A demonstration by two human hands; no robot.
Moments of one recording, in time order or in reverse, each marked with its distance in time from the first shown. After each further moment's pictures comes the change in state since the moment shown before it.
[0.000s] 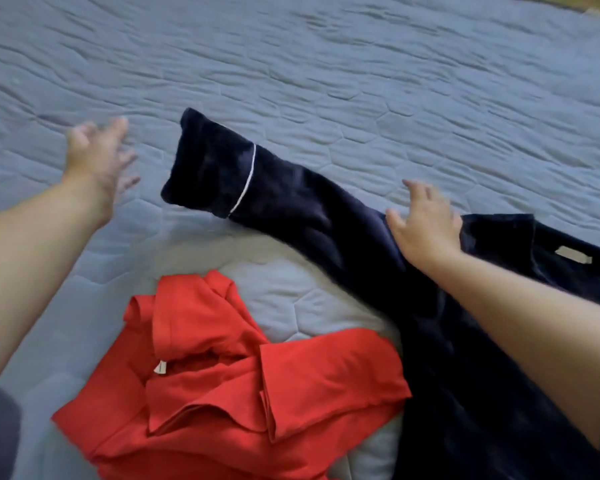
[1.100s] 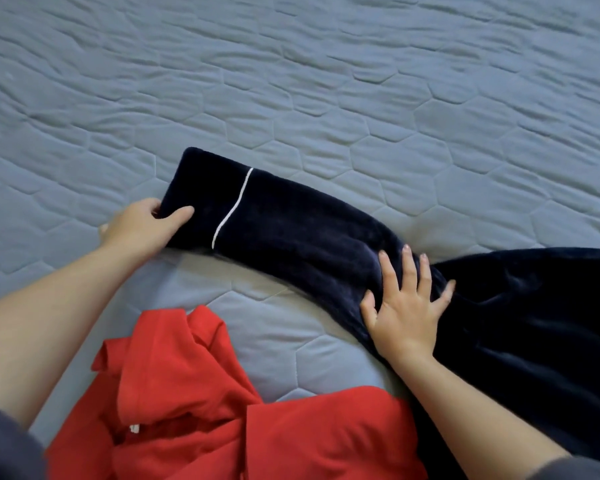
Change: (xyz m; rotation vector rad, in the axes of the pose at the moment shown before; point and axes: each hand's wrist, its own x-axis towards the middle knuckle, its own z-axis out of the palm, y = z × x) left_hand 0.029 -0.078 0.030 1.133 -0.014 0.061; right_hand -0.024 0.023 0.118 -0.252 -0.132 -0.118
